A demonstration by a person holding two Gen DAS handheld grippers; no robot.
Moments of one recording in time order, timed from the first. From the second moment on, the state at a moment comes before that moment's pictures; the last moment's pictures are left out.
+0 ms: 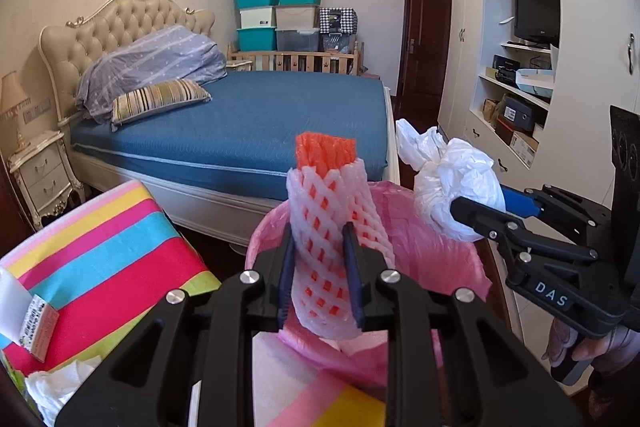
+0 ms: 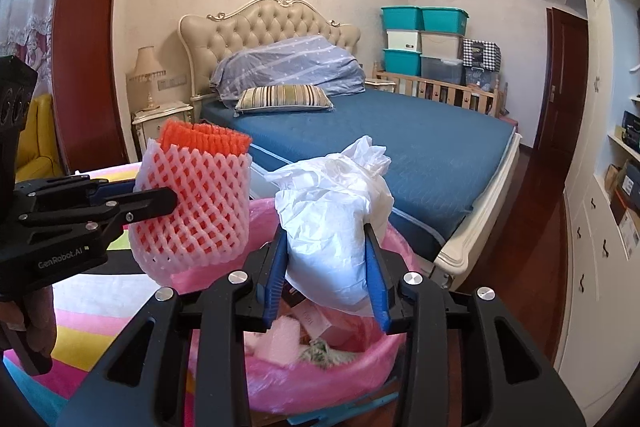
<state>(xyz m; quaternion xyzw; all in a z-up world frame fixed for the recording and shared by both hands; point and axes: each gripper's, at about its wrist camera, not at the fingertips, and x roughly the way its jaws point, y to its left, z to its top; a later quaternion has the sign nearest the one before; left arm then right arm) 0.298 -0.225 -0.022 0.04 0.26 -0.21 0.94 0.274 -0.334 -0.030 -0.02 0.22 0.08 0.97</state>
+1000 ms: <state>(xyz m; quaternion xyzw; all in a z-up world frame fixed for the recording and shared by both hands) 0.176 -0.055 -0.010 0.12 0.17 -0.05 0.98 0.206 -0.212 -0.029 0.01 0.20 0.14 0.97</state>
